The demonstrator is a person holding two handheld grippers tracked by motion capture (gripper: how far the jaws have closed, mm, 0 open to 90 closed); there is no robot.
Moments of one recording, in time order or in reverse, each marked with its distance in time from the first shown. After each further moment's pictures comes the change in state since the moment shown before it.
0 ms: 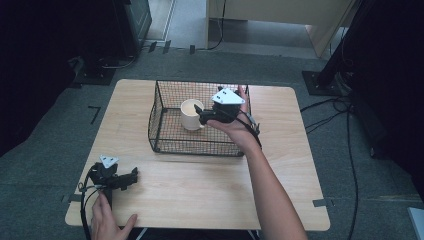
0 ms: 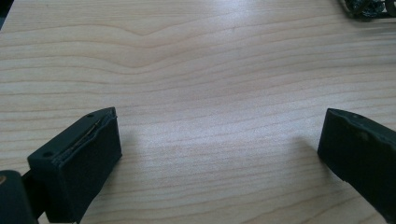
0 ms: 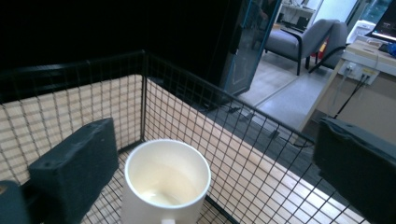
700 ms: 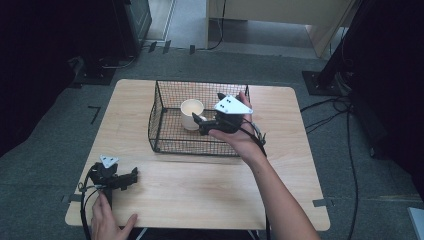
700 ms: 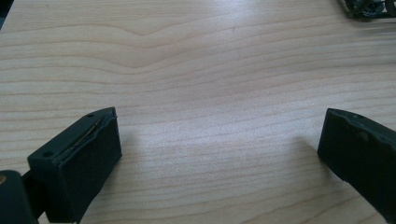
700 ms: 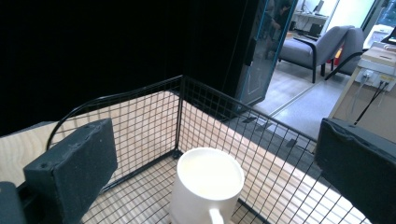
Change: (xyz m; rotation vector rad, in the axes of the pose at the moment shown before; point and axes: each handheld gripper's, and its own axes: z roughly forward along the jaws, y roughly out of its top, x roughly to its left) left arm 0.000 0.000 0.000 -0.001 0.001 -0.001; right arm 0.027 0.015 -0.047 -0.042 0.054 0.042
